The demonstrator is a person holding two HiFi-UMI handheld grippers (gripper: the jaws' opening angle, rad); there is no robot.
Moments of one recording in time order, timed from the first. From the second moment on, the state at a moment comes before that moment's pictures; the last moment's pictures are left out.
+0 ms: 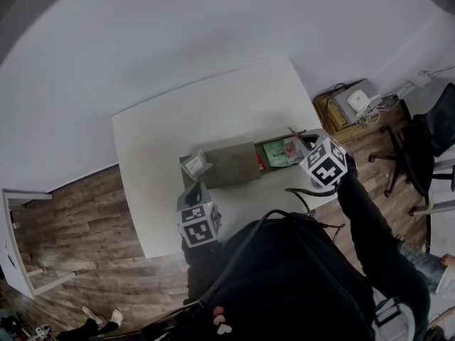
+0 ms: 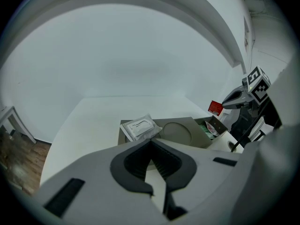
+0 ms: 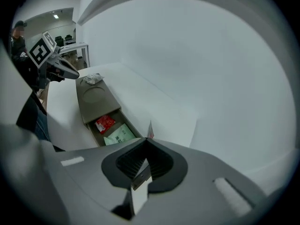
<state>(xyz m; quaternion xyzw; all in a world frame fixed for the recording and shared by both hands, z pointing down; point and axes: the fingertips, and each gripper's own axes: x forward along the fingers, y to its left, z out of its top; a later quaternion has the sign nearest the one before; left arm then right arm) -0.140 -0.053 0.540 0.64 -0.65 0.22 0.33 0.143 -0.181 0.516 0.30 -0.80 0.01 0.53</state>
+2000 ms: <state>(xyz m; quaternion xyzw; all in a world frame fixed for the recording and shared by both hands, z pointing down) -0.155 -0.039 0.542 0.62 -0.67 0.22 0.34 -0.013 -0.098 0.562 0.02 -0.86 -0.11 0.50</state>
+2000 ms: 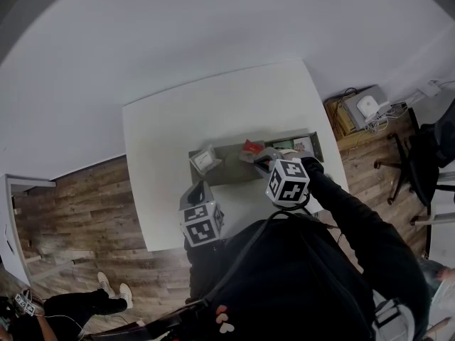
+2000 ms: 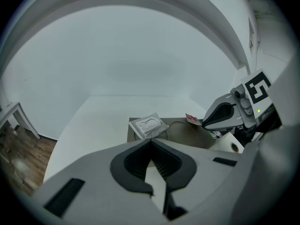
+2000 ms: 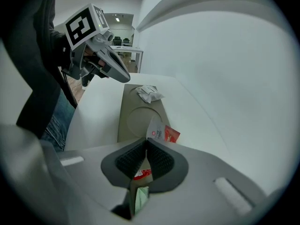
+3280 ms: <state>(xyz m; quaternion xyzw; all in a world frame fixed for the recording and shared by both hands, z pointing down) -0.148 -0.047 0.547 0.64 -0.66 0.23 0.34 0.129 -0.164 0.559 0.13 -0.83 0.02 0.55</state>
